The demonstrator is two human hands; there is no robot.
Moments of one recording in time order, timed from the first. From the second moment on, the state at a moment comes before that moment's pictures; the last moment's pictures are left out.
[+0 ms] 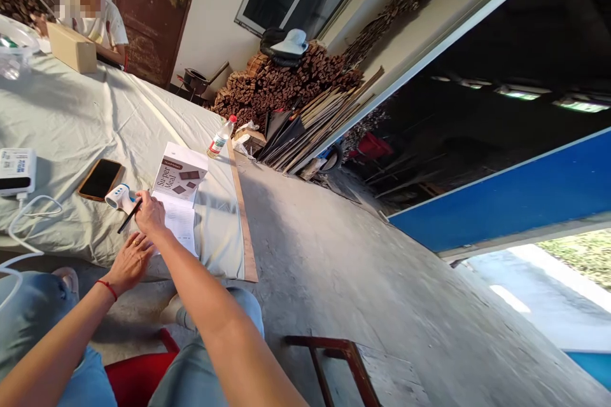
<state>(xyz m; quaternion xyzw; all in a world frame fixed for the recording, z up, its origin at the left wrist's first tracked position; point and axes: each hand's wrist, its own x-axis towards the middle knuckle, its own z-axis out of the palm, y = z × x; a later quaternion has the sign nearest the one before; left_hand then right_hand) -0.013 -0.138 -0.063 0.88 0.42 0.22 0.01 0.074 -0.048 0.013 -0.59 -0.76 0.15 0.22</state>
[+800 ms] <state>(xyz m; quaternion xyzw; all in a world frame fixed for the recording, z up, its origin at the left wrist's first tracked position) 0.000 -0.089 -0.017 0.85 0.49 0.21 0.00 0.204 -0.032 -0.042 -0.74 -0.57 0.15 0.33</state>
